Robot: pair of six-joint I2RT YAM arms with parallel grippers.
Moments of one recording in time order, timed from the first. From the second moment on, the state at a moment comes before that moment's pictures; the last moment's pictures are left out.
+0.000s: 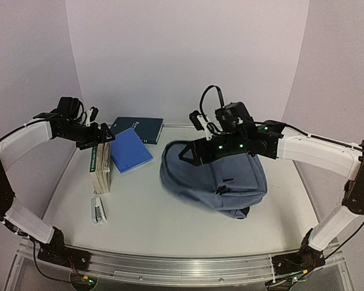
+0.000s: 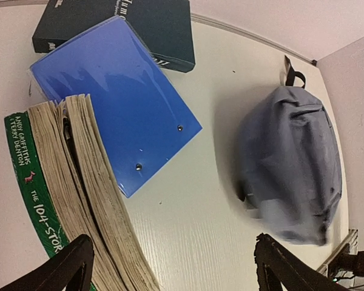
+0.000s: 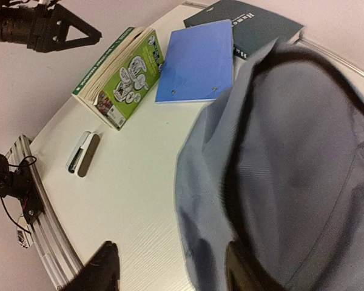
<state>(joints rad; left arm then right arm) -0.18 1.42 1.20 -0.59 0.38 -0.28 0.88 1.59 1.39 -0.42 -0.10 0.31</state>
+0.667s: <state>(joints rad) -0.75 1.45 1.16 -0.36 0.36 -0.54 0.62 1.33 0.89 -0.44 0.14 0.66</state>
